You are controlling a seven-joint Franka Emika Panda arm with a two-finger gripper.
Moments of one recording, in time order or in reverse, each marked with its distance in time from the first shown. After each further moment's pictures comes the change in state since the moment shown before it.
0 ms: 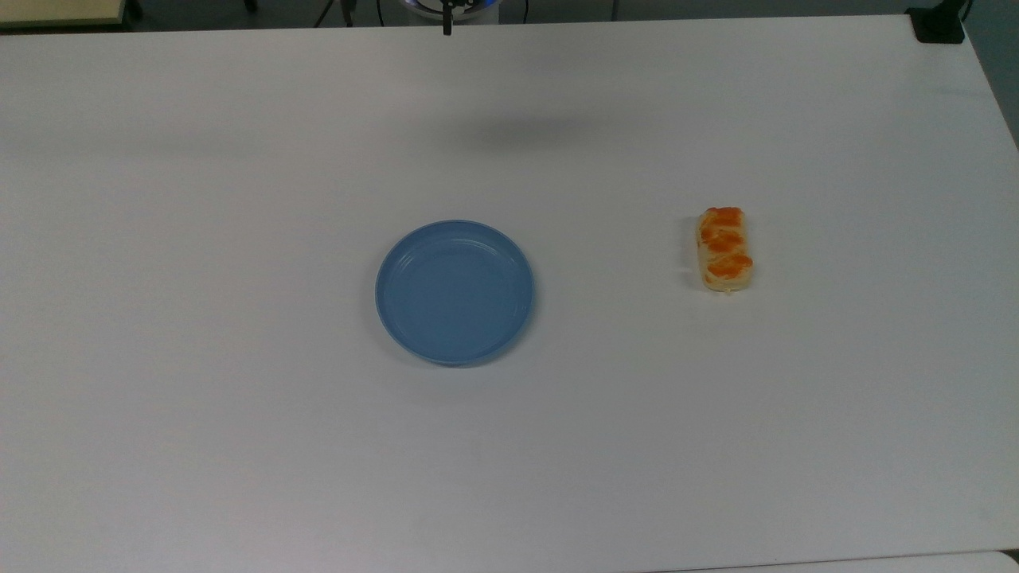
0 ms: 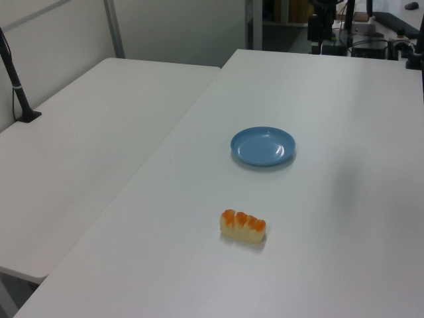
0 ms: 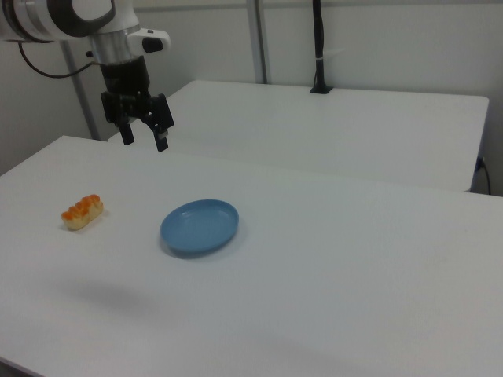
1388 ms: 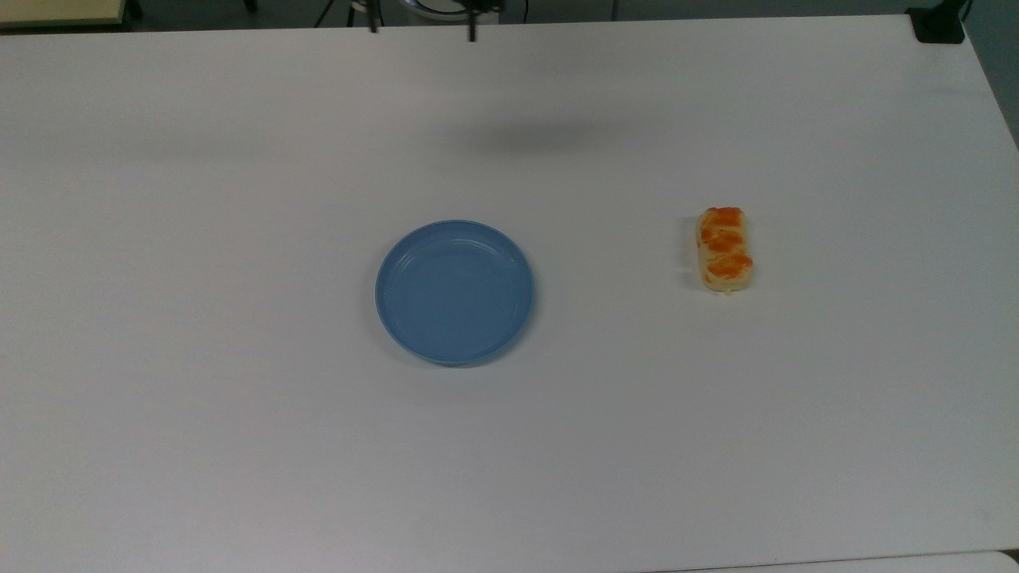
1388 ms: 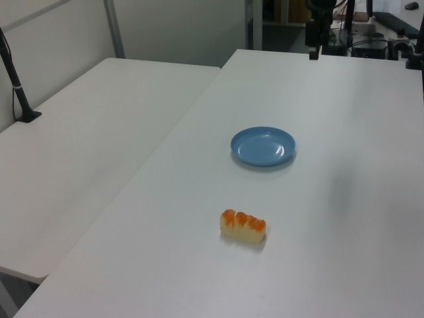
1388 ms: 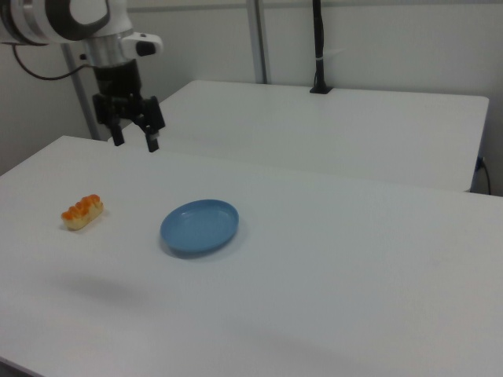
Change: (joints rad) arm 0.041 0.018 0.013 0.000 0.019 0.009 0.002
